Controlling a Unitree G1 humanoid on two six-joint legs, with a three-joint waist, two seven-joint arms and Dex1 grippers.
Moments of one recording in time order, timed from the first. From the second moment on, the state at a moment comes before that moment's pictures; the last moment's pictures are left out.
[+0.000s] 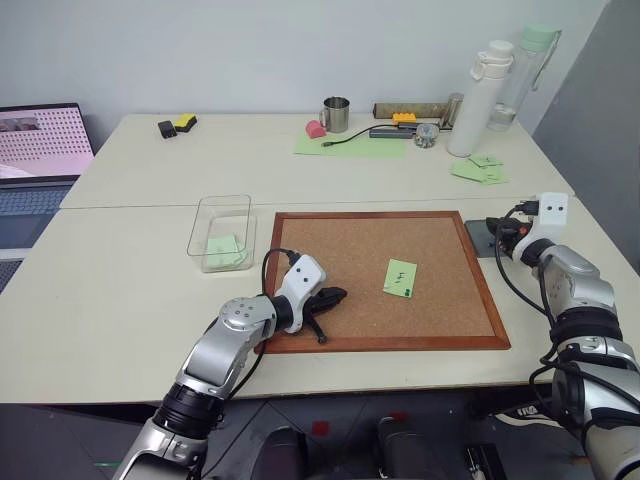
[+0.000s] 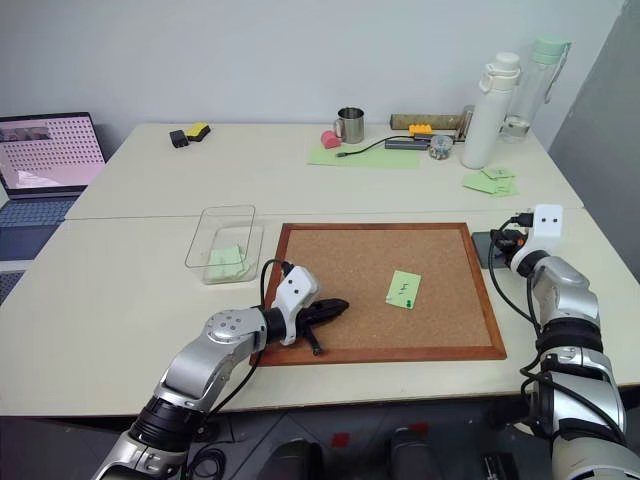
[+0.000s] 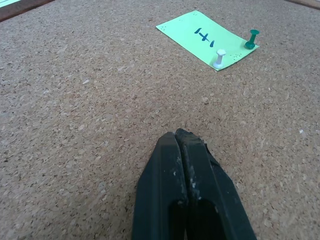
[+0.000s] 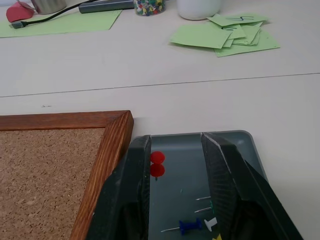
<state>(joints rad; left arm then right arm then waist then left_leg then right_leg) -0.31 0.40 -0.27 -0.09 -0.19 0.49 -0.70 -0.73 -0.53 -0.27 0.81 0.26 0.24 0.48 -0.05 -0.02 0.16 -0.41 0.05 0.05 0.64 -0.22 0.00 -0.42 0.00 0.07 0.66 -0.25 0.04</state>
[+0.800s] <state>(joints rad) -0.31 0.40 -0.27 -0.09 -0.19 0.49 -0.70 -0.70 -0.57 -0.18 0.83 0.10 0.05 0.48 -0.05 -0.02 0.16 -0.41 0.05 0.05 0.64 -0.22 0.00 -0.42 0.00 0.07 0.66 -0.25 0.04</state>
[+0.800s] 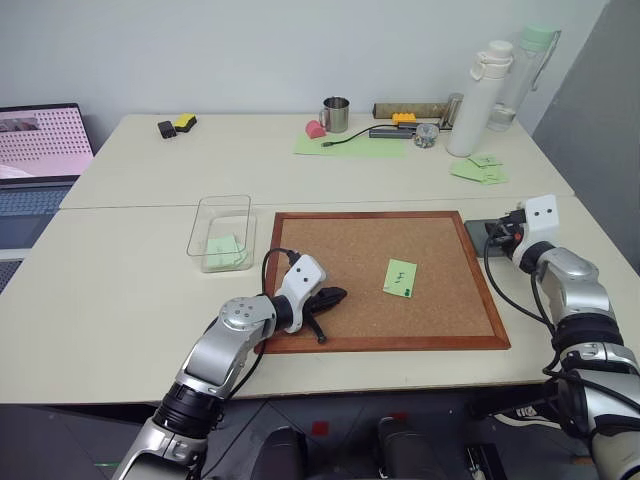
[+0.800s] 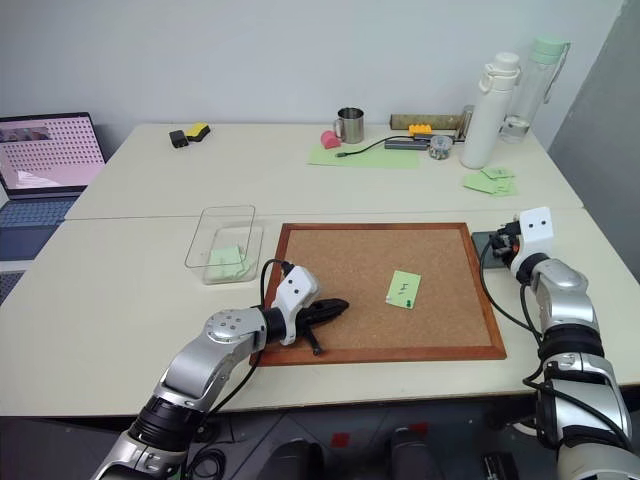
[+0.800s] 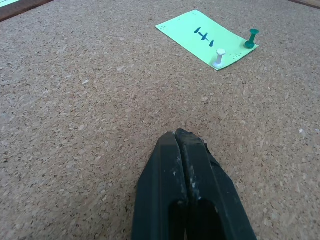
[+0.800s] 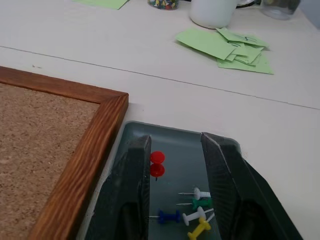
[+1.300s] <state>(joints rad) -0.31 0.40 -0.27 -0.09 -0.19 0.49 -0.70 -0.77 -0.53 -0.34 0.84 0.30 0.25 0.47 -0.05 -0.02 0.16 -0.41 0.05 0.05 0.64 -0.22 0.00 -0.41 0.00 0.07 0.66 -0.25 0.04</state>
